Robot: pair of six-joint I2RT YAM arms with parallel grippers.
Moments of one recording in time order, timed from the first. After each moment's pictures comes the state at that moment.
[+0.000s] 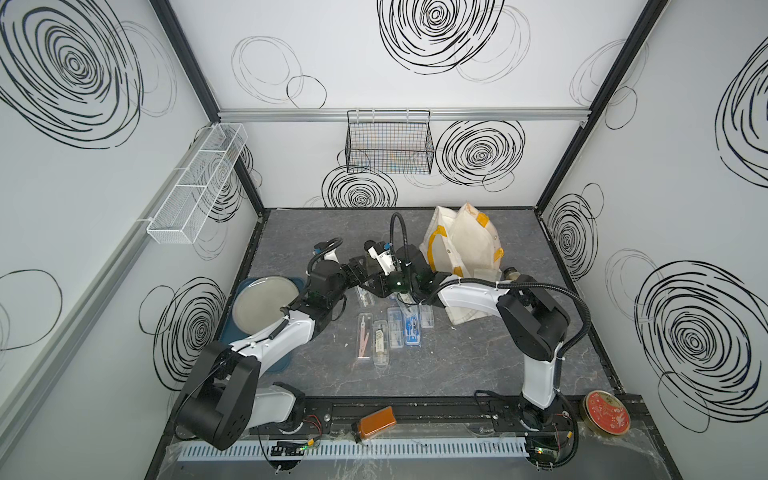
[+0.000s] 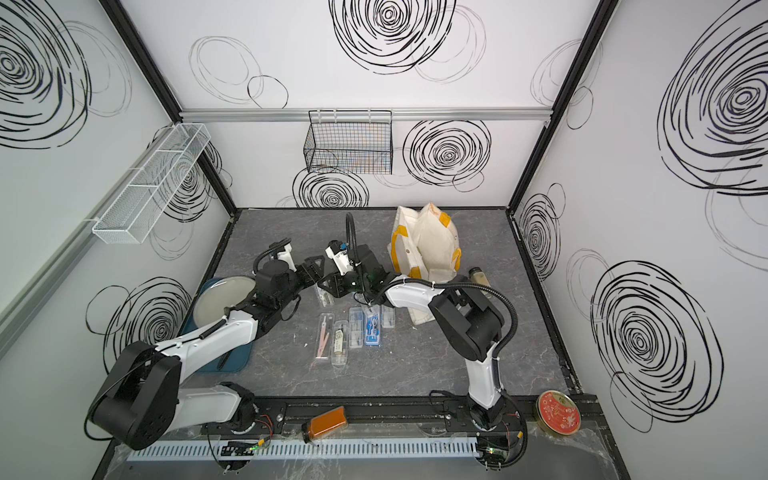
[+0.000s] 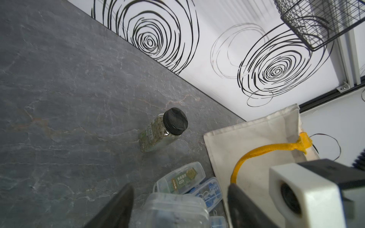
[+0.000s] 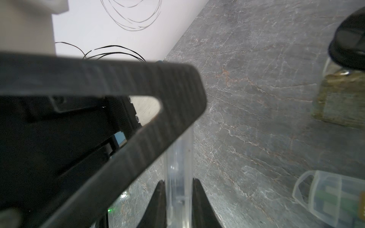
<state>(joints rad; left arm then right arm) -0.35 1.31 0.58 0.37 -0.04 -0.75 0.83 1.93 1.21 0.25 -0.47 0.44</state>
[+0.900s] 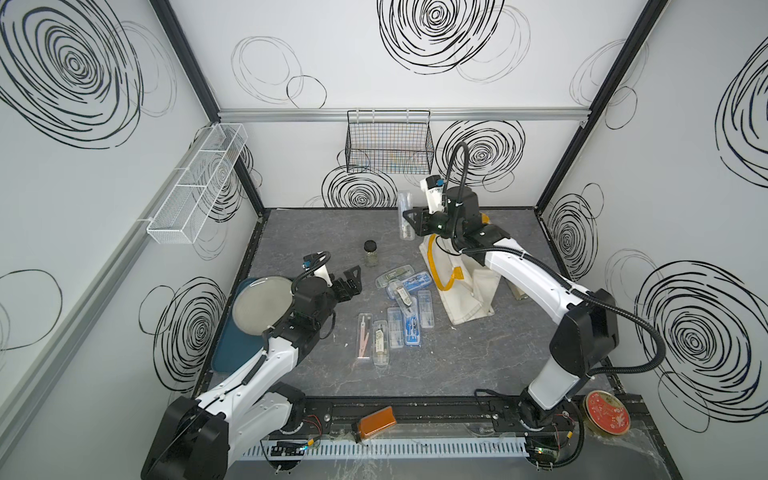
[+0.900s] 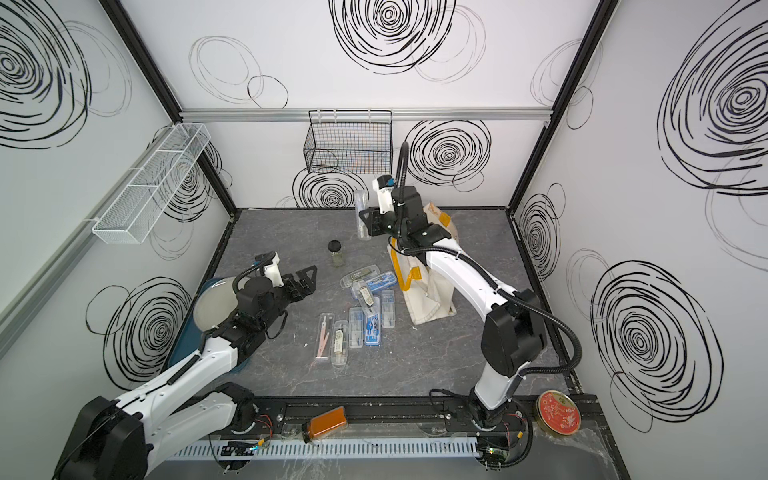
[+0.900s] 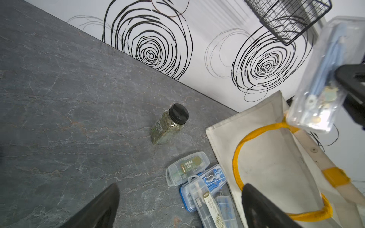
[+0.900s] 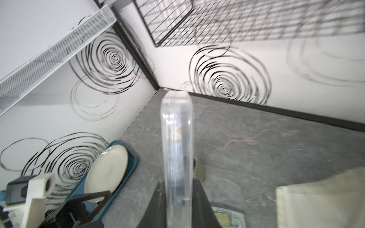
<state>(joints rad) -0.36 1.02 0.45 0.24 -0.07 -0.64 0.54 1.67 1.53 -0.19 -0.24 0.30</state>
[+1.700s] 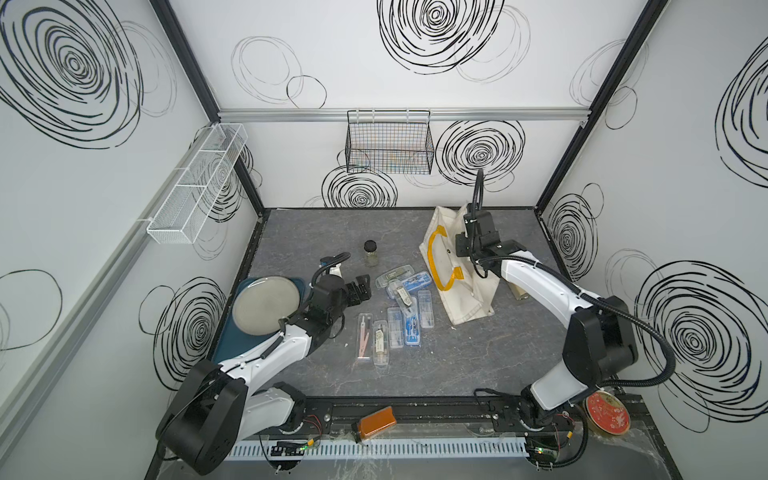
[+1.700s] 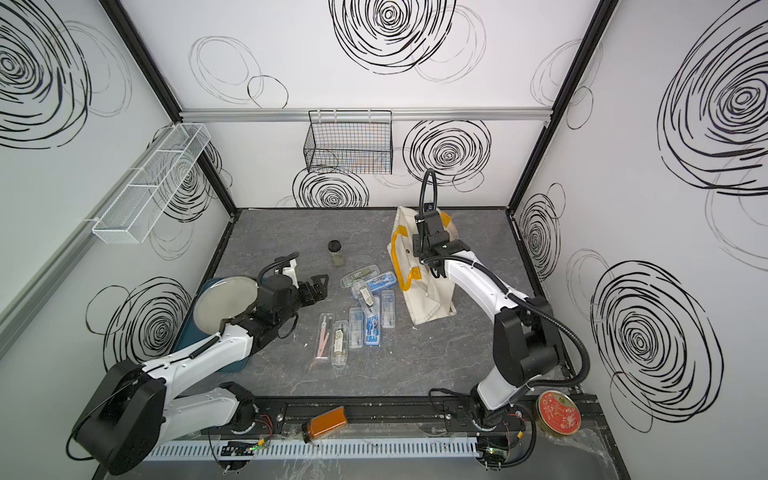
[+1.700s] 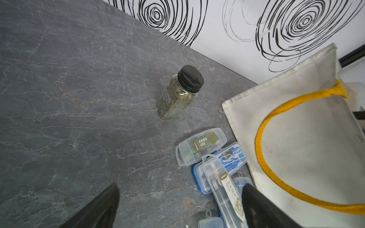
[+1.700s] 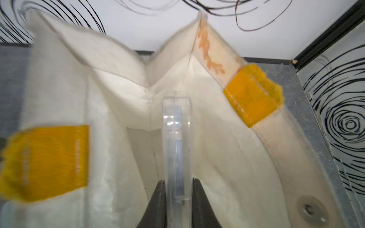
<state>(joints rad) -0.44 1.20 0.50 0.20 -0.12 -0.65 0.43 1.64 1.26 -0.38 0.35 0.18</state>
